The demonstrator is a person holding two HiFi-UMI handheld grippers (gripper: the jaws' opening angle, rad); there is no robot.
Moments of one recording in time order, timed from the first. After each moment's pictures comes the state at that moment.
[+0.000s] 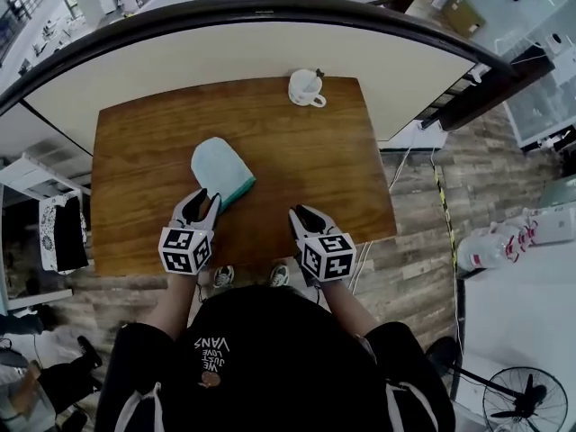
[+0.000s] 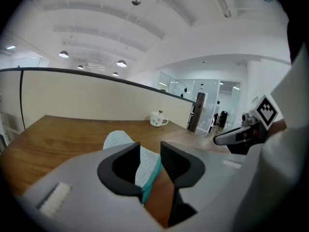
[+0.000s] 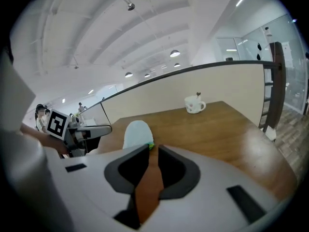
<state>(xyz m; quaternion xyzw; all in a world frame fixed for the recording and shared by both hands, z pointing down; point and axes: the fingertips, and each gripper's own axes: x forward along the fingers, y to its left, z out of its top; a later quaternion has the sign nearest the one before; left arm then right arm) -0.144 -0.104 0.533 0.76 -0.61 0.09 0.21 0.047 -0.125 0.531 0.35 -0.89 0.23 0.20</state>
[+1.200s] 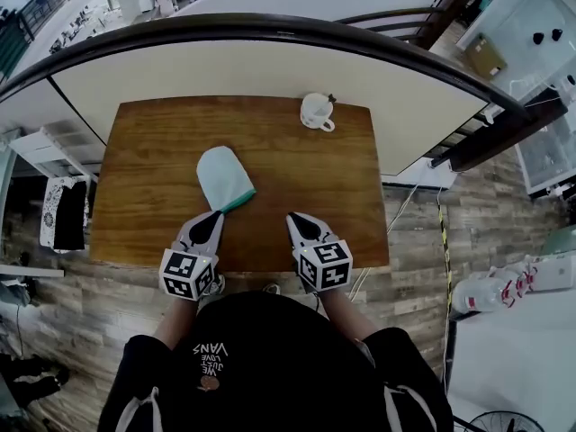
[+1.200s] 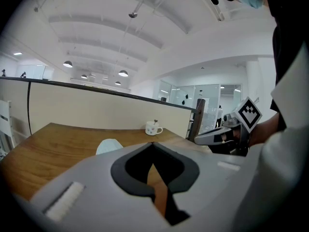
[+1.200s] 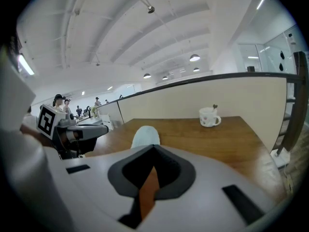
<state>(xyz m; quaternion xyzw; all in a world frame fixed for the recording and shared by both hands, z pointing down) -0.100 -0.069 0.488 0.75 -0.64 0.06 0.16 0.037 -0.134 0.500 0.26 -0.93 0.16 0.20</state>
